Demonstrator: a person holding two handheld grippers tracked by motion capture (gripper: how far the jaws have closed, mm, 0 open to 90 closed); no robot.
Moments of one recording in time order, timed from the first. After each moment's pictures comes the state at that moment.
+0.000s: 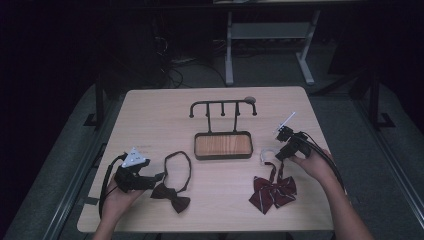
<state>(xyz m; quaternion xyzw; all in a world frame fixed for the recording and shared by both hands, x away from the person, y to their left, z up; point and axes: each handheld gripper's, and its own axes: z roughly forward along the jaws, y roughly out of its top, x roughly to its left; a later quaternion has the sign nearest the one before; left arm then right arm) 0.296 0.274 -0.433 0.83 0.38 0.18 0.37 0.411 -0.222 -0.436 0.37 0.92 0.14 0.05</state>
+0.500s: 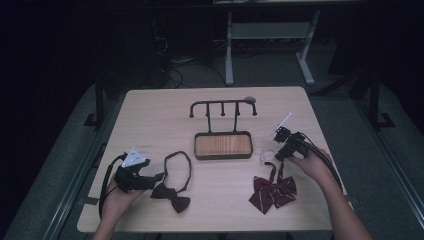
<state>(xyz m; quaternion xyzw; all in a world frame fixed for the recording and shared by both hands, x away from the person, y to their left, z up) 0.295 0.274 -0.433 0.83 0.38 0.17 0.37 0.413 -0.216 -0.440 0.37 0.92 0.12 0.05</state>
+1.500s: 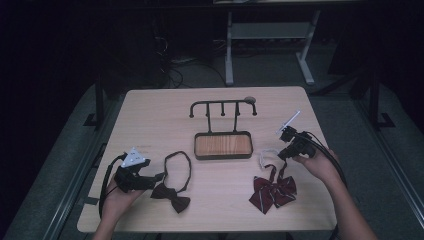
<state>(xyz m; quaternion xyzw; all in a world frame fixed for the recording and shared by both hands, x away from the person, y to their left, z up) 0.295 0.274 -0.433 0.83 0.38 0.17 0.37 0.399 -0.228 -0.419 0.35 0.92 0.17 0.02</state>
